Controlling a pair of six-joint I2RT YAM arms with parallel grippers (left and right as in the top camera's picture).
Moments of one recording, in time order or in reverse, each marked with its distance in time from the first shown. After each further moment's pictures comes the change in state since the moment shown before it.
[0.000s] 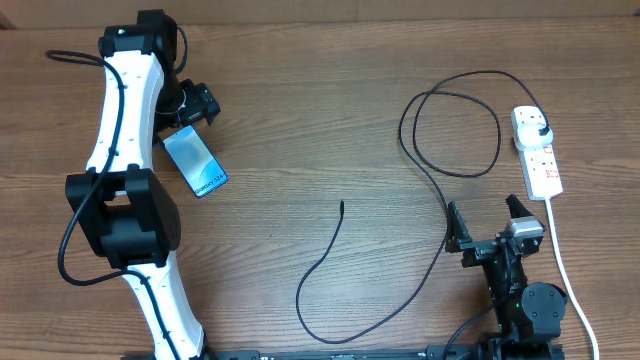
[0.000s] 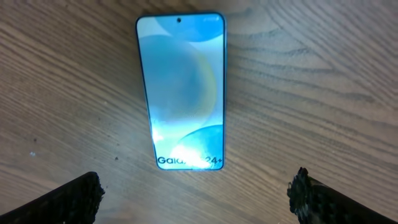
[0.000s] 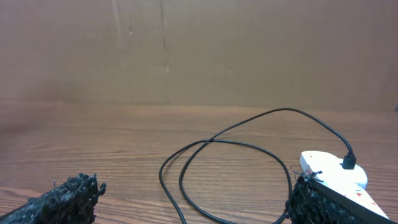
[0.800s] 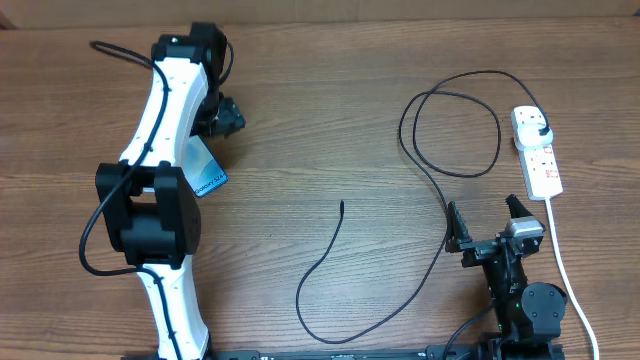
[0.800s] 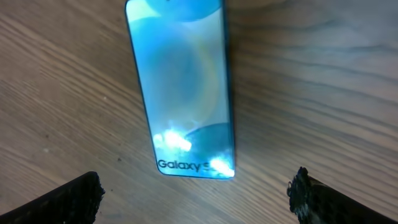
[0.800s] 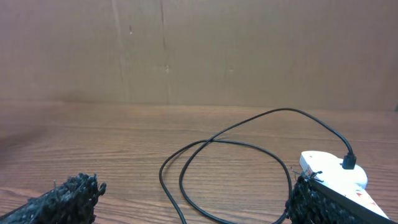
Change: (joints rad) left arm -0.136 0.000 -0.132 0.067 -0.196 -0.067; right arm 0.000 0.000 0.000 0.000 0.001 0.000
